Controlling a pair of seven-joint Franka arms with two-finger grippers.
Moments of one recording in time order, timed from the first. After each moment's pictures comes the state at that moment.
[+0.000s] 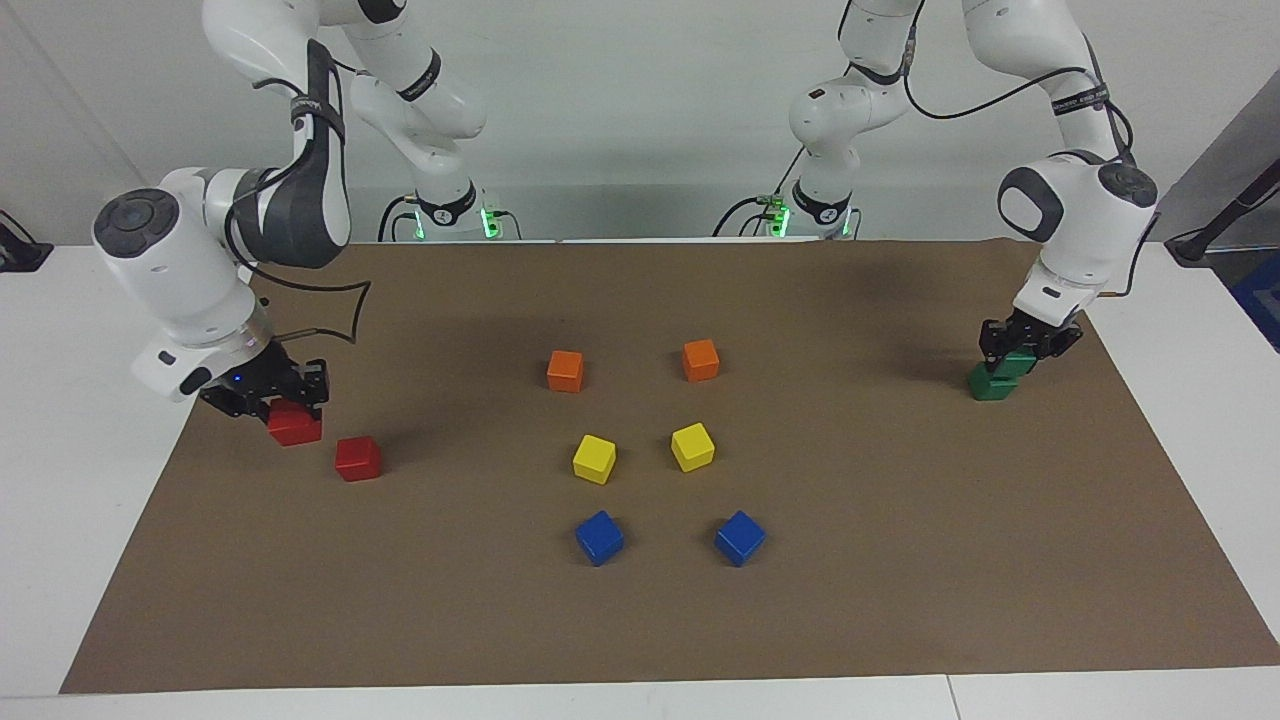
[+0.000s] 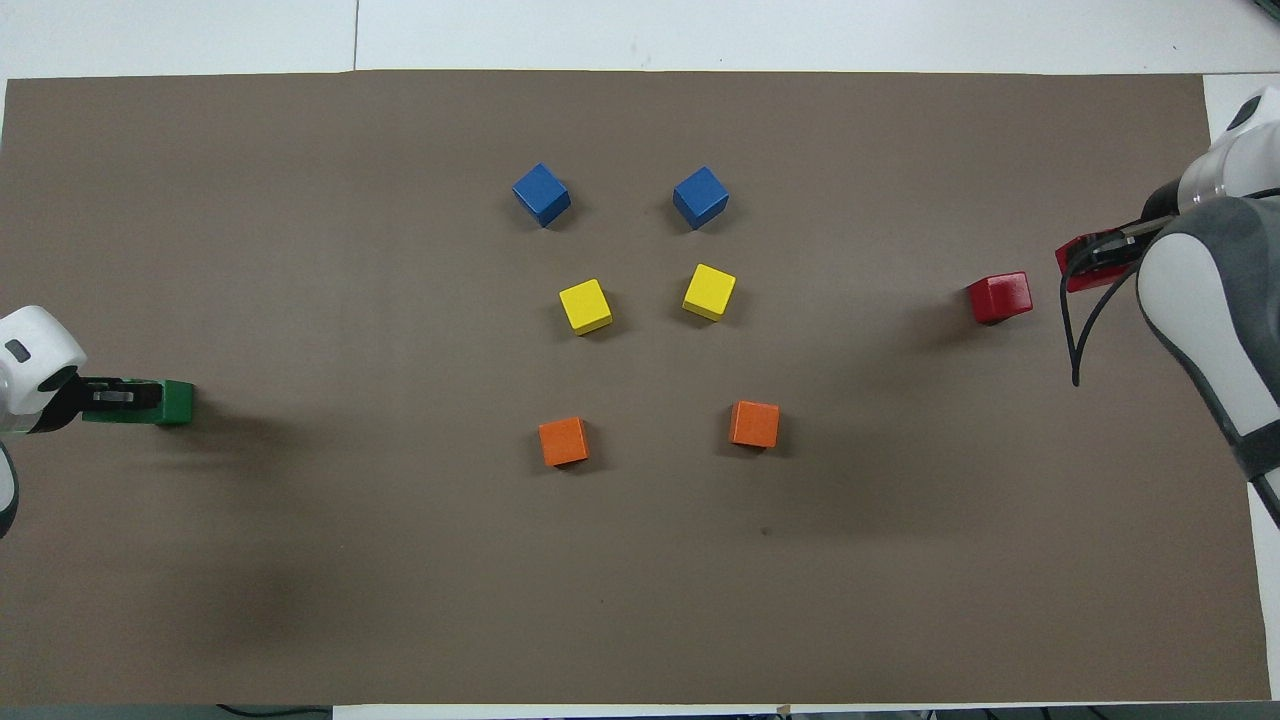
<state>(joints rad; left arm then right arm) 0.35 0.00 -0.10 -2.29 0.00 2.41 0.39 -0.27 0.22 0.17 -1.78 -0.07 2.00 -0.25</state>
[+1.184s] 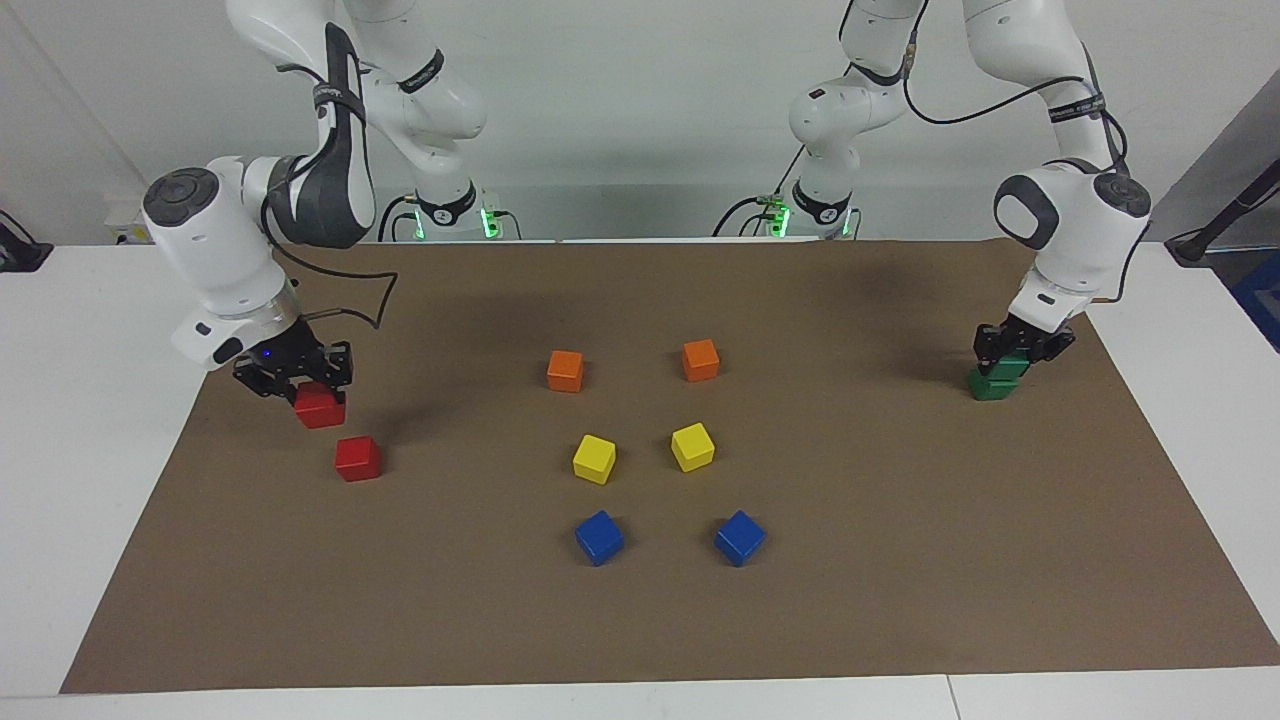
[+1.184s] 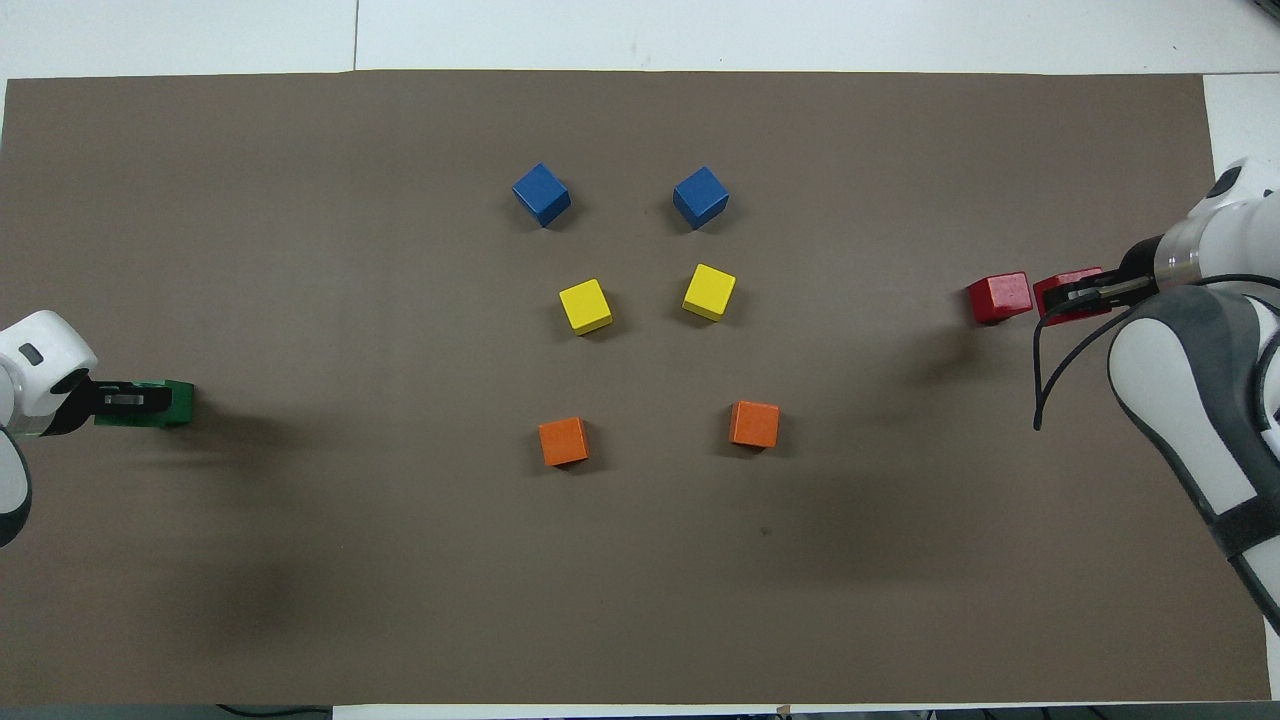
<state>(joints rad) 0.36 0.02 -0.10 -2.30 -0.01 2.44 0.39 -0.27 0.13 0.18 -1.99 -0.02 2.22 -0.25</state>
